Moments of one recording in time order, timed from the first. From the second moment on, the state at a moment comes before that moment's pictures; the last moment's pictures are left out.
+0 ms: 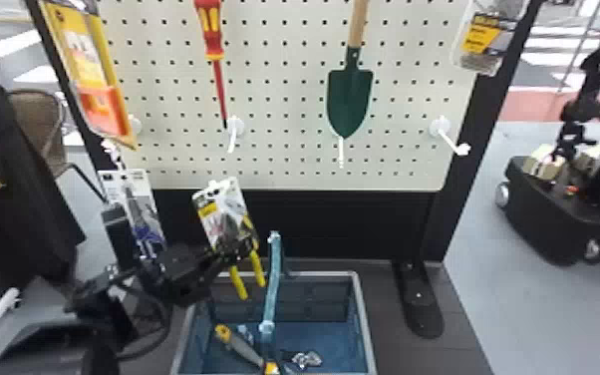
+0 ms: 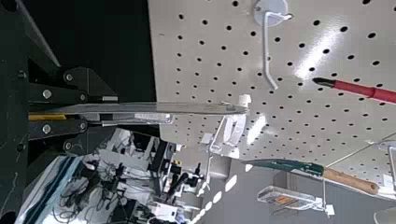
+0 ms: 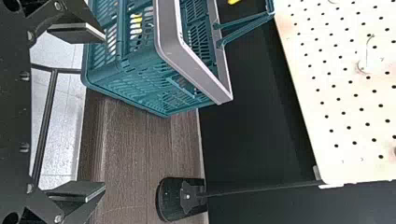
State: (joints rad) left arm -0.11 0.11 0.06 -1.53 0.30 0.23 -0.99; right arm 0.66 0.00 -0.04 -1.84 -0.15 -0.06 0.40
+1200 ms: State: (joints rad) left arm -0.01 0.13 0.03 -1.54 0.28 0.31 -1.02; right arm 0.67 0.00 -0.04 -1.84 -0.15 -0.06 0.40
